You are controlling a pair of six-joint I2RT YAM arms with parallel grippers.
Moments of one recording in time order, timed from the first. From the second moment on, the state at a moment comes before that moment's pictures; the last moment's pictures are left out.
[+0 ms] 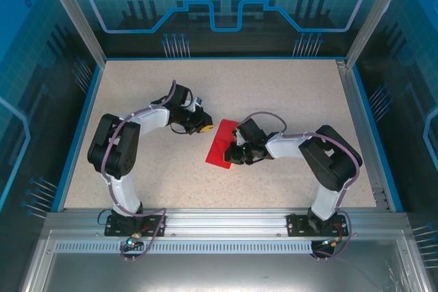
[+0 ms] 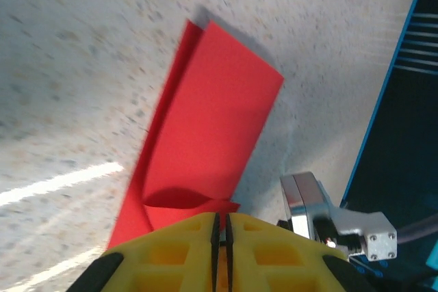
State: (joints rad) left arm -0.30 1.86 1.13 -0.31 0.71 -0.77; right arm 0.67 1.78 0.82 -0.07 -0.44 0.80
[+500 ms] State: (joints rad) left arm -0.40 1.99 1.10 -0.26 0.73 -0.77; right arm 0.67 1.78 0.84 -0.10 -0.44 0.80
